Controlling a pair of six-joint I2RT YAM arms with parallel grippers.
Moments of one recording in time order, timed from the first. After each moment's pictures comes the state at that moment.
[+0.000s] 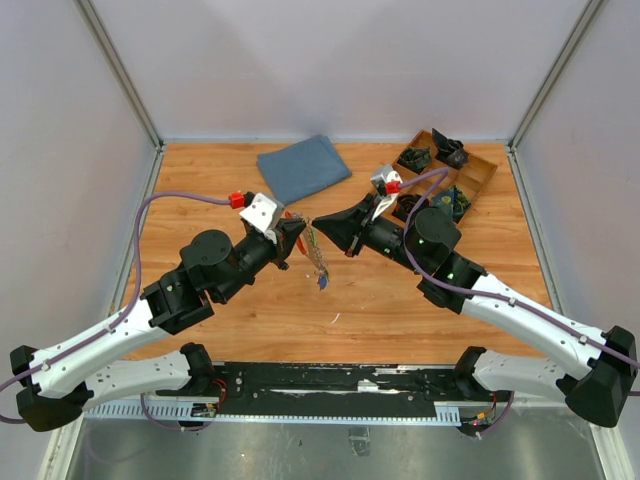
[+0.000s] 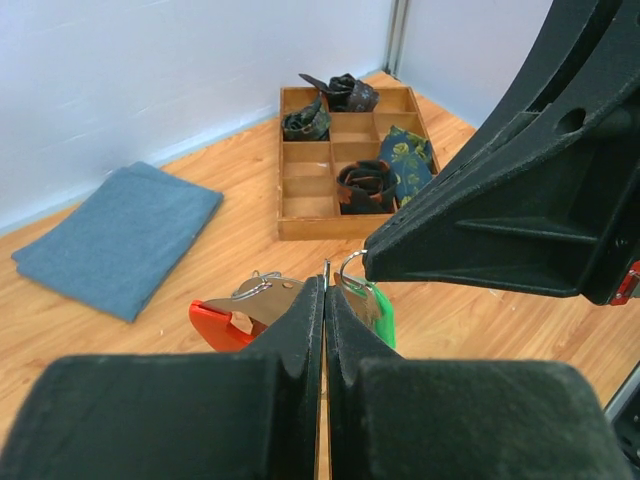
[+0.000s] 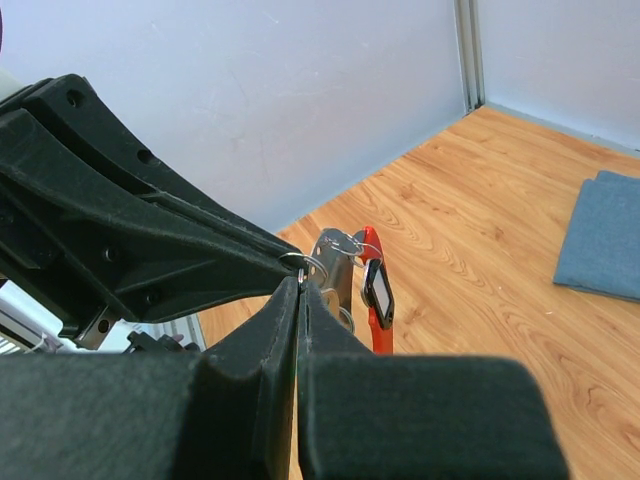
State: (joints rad) left arm -1.02 0.84 0.95 -0.11 -0.36 -0.03; right arm 0.90 1.08 0.92 0.30 -0.18 0.36
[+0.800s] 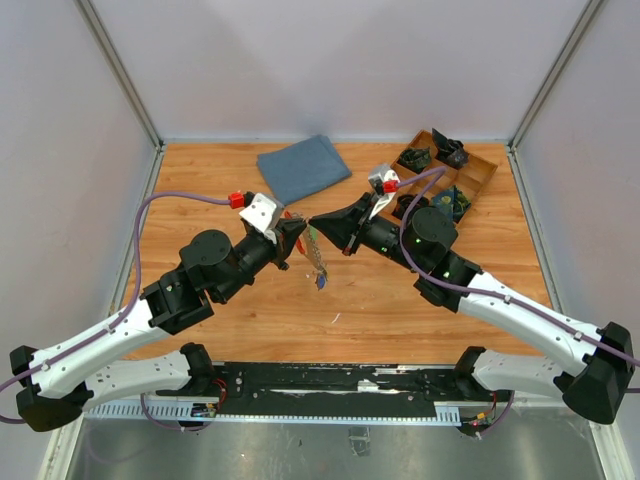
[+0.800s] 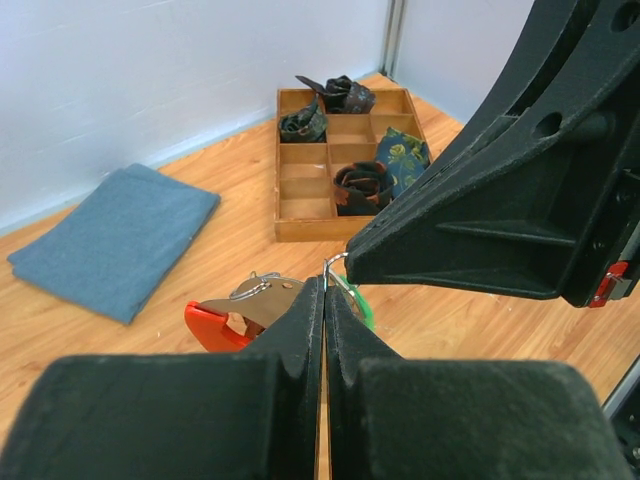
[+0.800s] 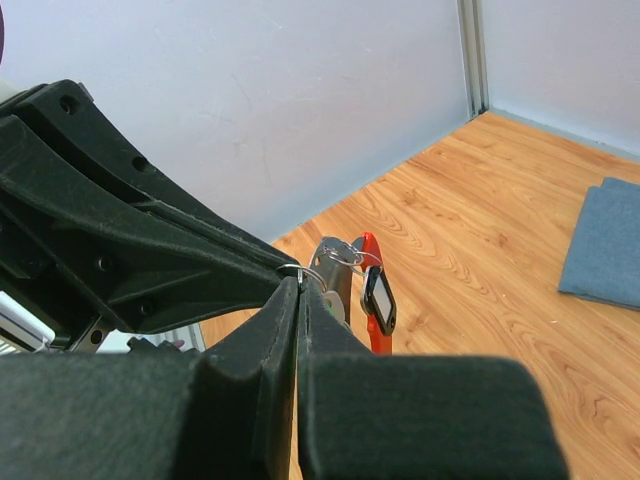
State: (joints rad) left arm -1.02 0.84 0.95 -0.11 -0.35 -0.04; right arm 0.90 1.10 0.92 0.34 -0.18 0.36
